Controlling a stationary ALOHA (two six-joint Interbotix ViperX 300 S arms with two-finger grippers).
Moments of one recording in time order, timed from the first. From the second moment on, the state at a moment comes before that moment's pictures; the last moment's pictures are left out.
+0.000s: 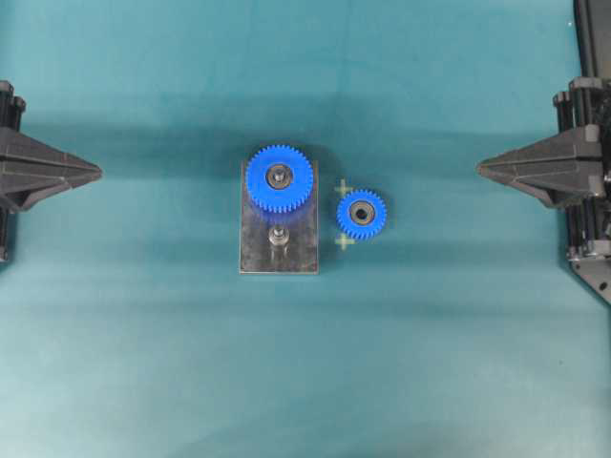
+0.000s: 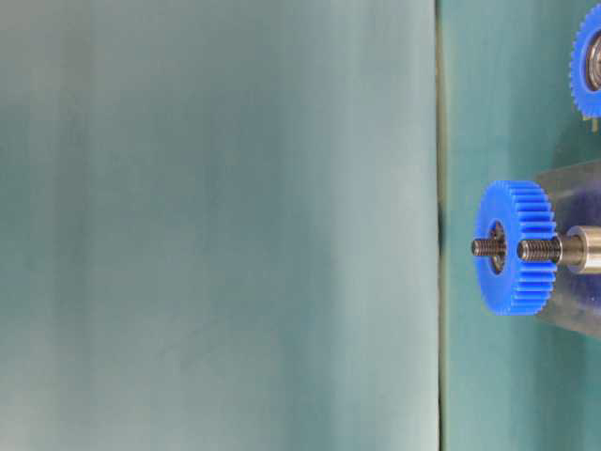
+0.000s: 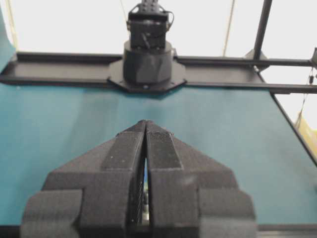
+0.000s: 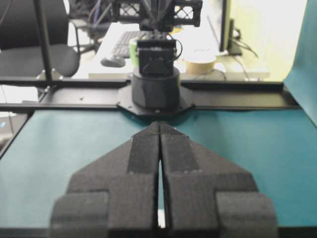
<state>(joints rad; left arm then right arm) 0.00 -0.96 1.19 0.00 -0.29 0.00 0.00 -0.96 1.17 0.00 -0.29 0.01</state>
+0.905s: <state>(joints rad) 0.00 -0.63 1.06 0.02 -0.02 -0.03 -0.20 -0.34 0.89 0.17 0.39 0.10</state>
